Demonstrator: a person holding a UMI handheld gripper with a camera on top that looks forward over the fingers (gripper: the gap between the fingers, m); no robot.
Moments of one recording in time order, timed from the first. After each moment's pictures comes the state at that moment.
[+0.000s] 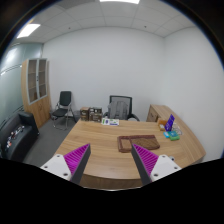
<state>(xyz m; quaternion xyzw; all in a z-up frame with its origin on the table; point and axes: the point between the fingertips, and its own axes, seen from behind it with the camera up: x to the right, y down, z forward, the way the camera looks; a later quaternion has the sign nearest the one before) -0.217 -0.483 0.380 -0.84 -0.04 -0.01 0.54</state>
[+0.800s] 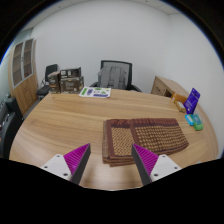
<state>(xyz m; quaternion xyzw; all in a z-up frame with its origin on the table) -0.137 -0.170 0.072 -0.90 -0.03 -0.03 0.42</state>
